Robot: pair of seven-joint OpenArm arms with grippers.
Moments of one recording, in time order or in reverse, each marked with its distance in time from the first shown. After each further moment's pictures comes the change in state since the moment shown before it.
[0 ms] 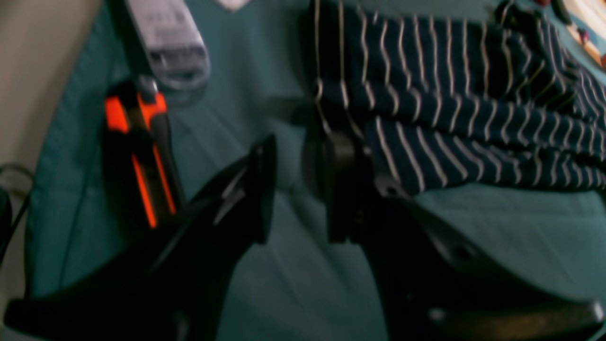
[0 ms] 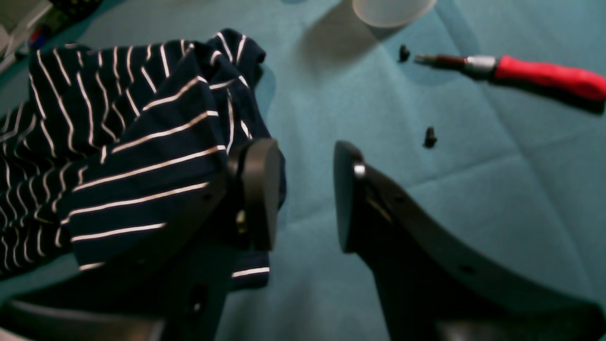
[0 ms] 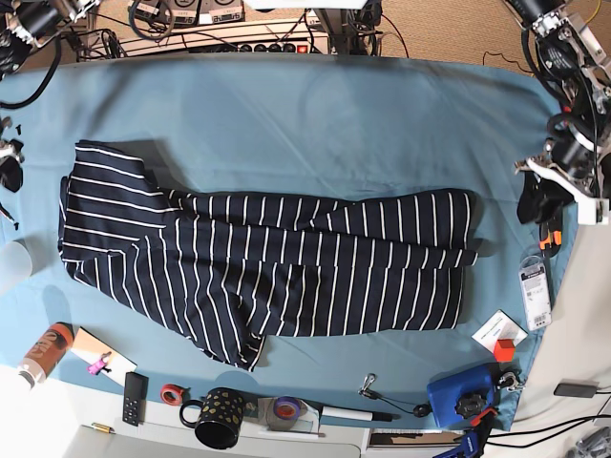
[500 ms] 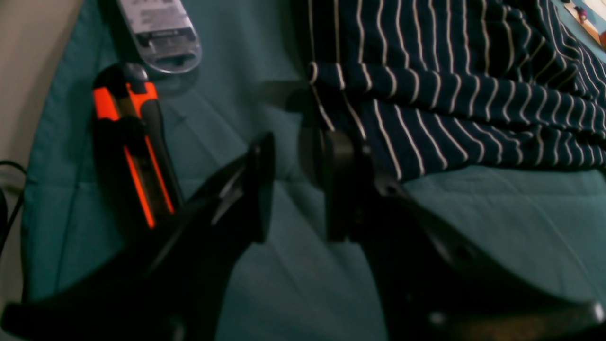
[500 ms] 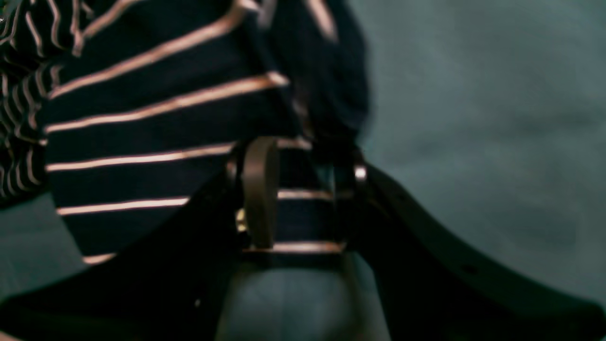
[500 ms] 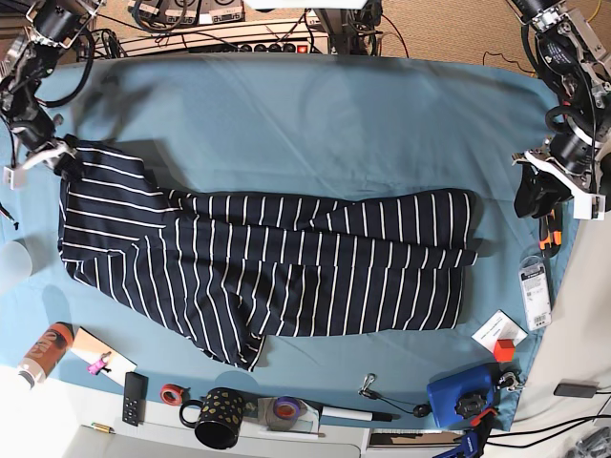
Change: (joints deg) left arm 0.6 0.0 0.0 0.0 0.0 -1.2 -0.1; right arm 0.2 -0.9 -16.6 -8.6 -0.1 -0.2 2.4
